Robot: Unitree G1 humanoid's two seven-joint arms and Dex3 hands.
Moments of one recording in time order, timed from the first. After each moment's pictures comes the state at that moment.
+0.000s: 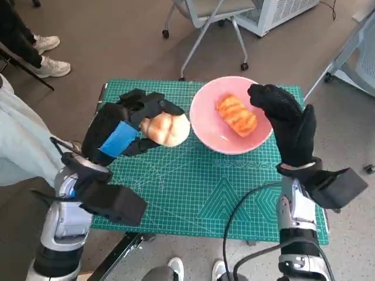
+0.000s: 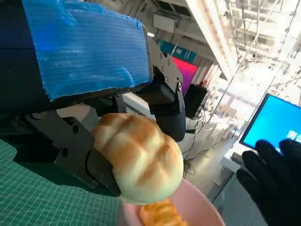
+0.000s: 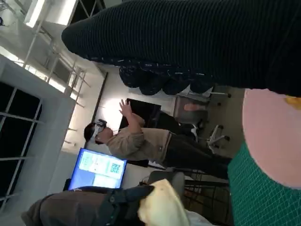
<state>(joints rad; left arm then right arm) -0.41 0.43 -0.08 -0.27 0.46 0.00 -0.18 -0.57 -0.10 -0.16 0.56 0.34 -0.64 0.51</state>
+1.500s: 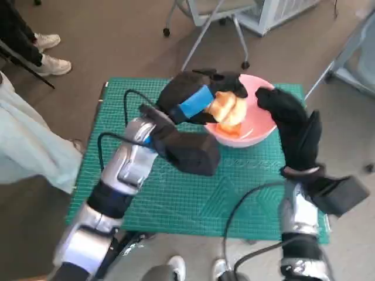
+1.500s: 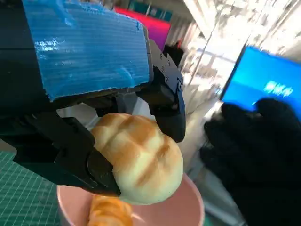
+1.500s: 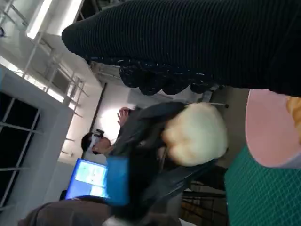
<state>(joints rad) -0.96 0.19 -0.35 0.55 0.58 -0.12 -0.07 -0.52 -0.10 -0.17 0.53 0.32 -0.67 0.48</state>
